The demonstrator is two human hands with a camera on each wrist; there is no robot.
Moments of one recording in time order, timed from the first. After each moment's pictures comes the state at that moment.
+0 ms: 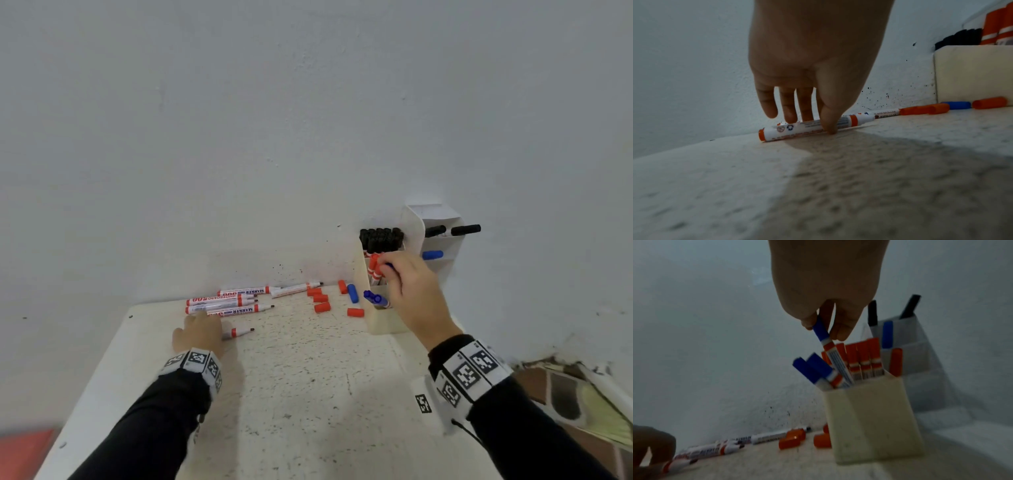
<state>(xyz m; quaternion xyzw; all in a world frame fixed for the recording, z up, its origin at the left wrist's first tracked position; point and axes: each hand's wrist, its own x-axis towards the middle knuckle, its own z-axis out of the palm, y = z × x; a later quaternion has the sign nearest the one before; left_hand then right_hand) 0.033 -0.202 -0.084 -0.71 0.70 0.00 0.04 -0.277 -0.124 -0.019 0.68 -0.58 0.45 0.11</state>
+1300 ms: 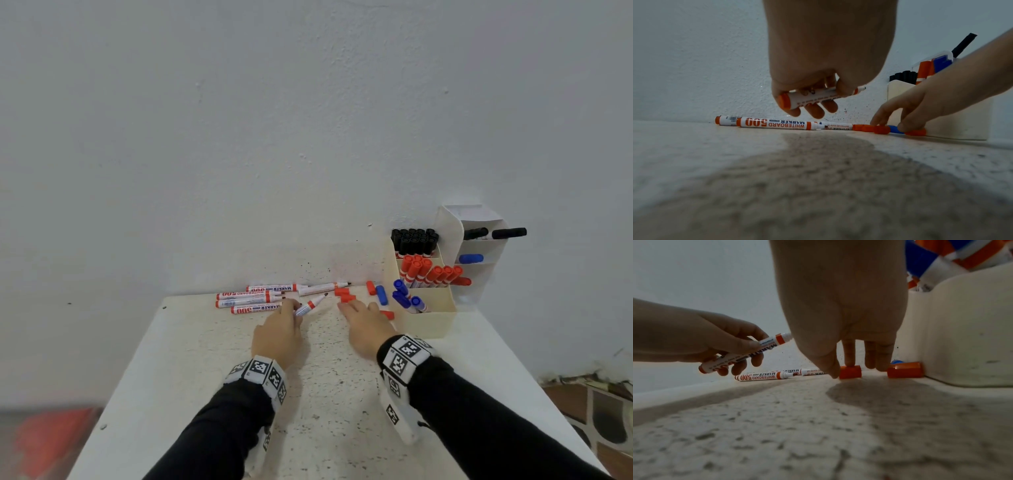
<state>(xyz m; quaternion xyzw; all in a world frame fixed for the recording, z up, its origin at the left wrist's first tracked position) -0.024 -0.180 -0.092 -0.61 0.75 0.16 -0.20 -0.194 -0.165 -0.074 0.72 -0.68 0.01 -0.15</state>
